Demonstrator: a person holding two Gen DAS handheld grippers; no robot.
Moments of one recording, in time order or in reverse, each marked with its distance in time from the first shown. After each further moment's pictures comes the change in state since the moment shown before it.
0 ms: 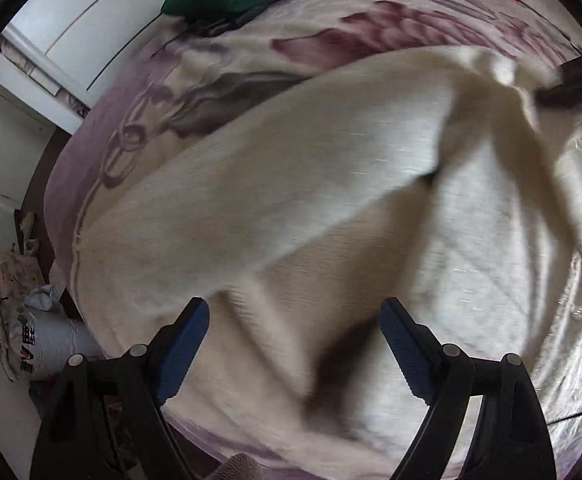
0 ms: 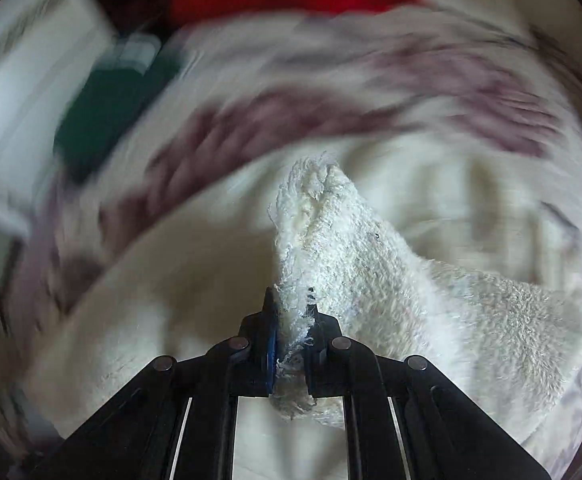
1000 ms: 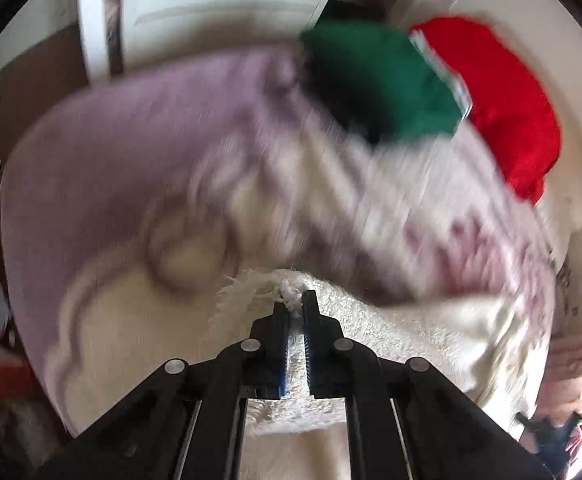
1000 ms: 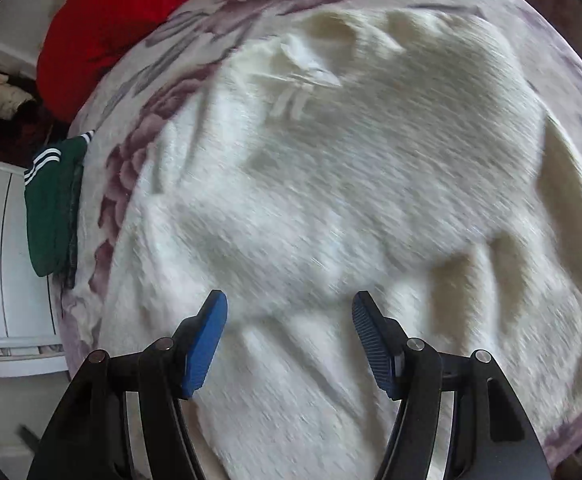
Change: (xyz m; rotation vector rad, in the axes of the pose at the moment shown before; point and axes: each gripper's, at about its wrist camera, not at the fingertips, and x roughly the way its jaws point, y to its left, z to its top) left arm 0.023 0.245 0.123 -0.487 -0.208 -0.399; right arm -0.049 -0.091 -0.114 0.687 0.004 0.052
